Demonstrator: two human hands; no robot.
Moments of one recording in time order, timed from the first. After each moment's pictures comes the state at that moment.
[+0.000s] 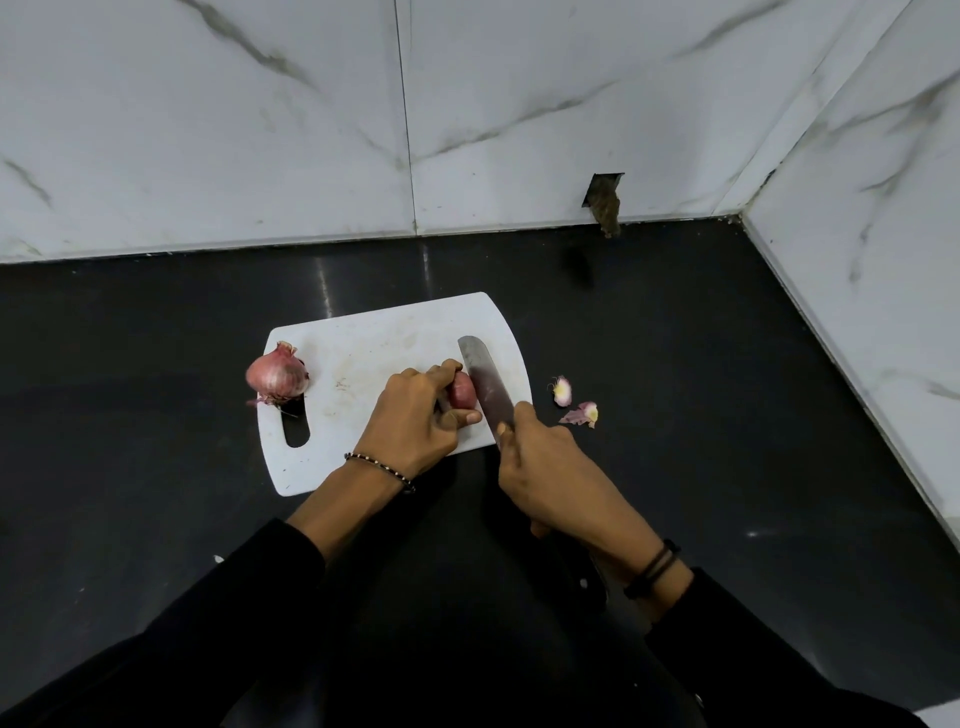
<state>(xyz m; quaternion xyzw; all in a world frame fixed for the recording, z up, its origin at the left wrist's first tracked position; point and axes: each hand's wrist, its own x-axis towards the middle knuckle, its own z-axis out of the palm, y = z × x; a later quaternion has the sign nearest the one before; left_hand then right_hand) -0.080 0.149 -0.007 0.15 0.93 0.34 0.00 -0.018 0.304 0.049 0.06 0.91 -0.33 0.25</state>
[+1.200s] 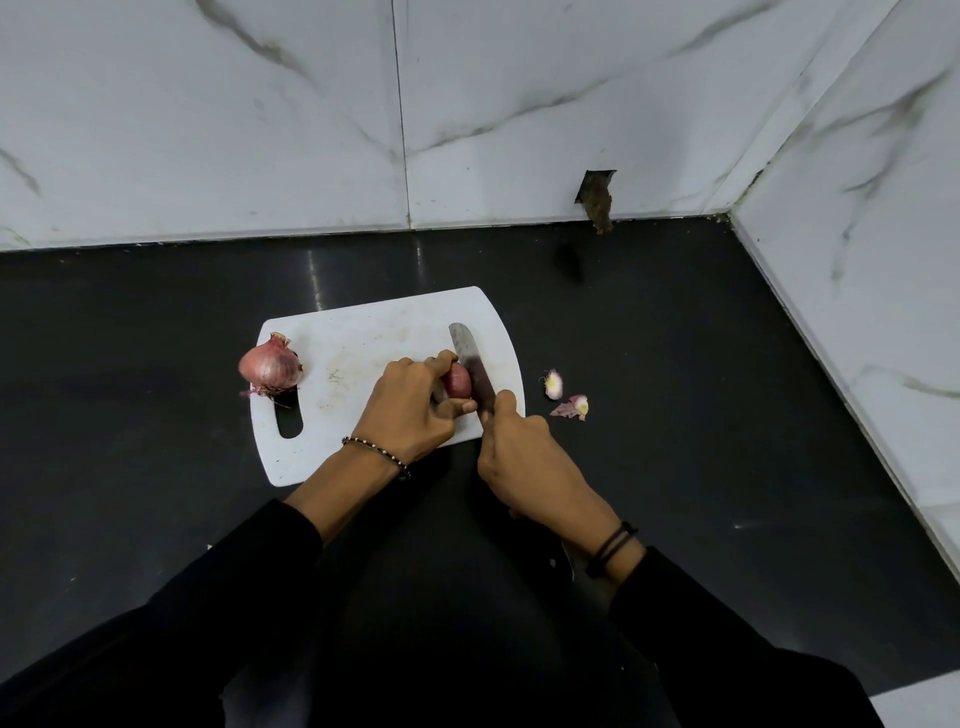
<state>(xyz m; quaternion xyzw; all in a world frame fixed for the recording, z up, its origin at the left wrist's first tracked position) -0.083 0.153 0.000 0.15 0.93 0.32 0.02 -0.021 0.288 0.032 0.04 0.94 -0.26 0.21</state>
